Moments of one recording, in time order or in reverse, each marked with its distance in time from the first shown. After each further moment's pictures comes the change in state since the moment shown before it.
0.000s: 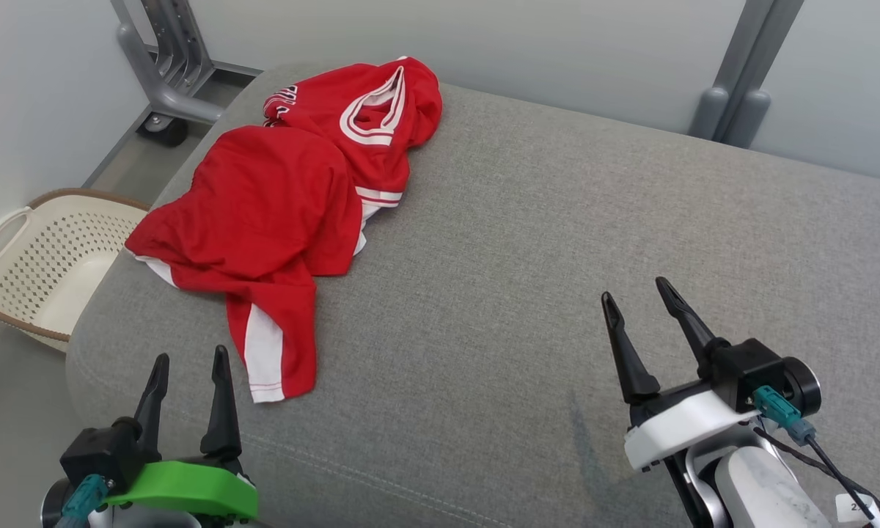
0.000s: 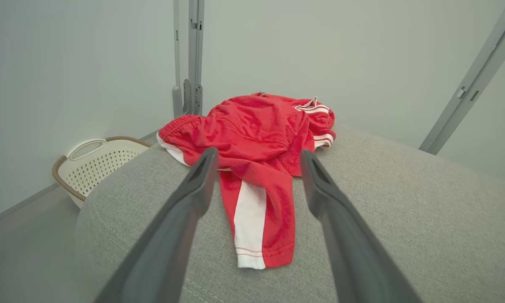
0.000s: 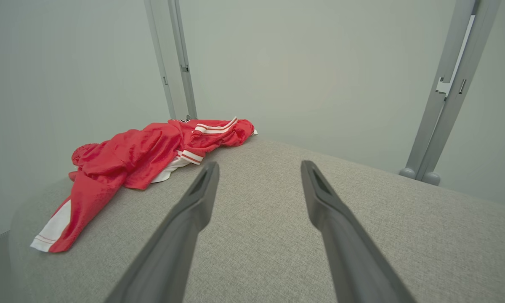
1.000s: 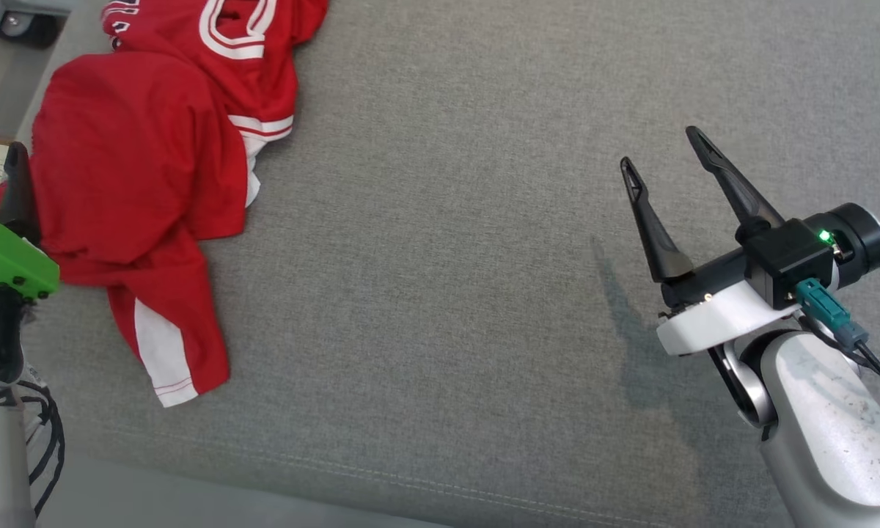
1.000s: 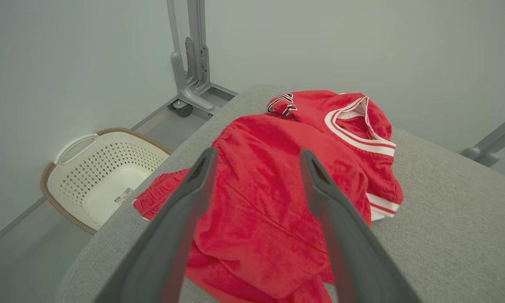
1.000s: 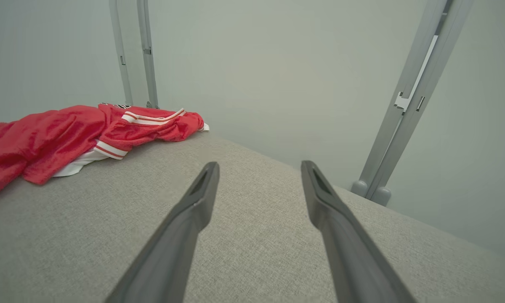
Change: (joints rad) left arm -0.523 0.197 0.198 0.165 -0.194 0.011 0.455; right arm -0.226 -0.123 0.006 -0.156 -0.113 0.036 0.090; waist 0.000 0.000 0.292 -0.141
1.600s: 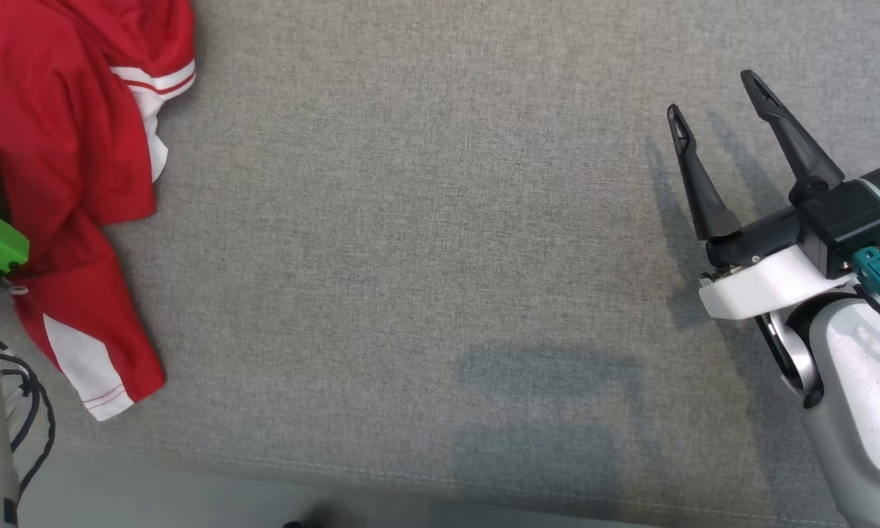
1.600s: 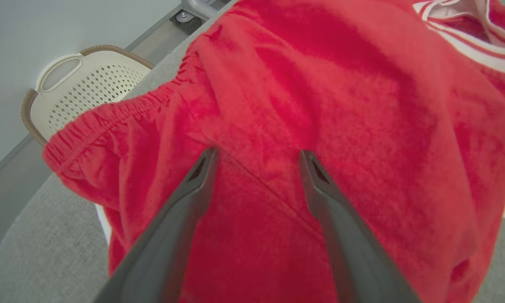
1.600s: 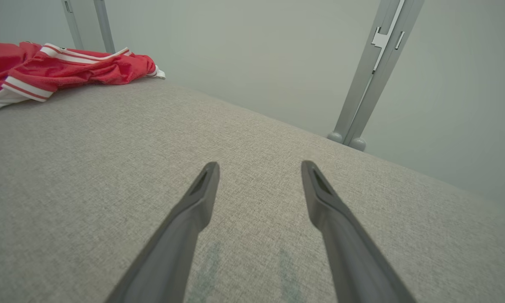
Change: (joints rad) left arm -0.130 0.017 0.034 0.197 -0.006 0.046 0.067; right arm -0.044 -0.064 -0.051 -0.073 -0.017 0.008 0.033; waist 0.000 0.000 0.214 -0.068
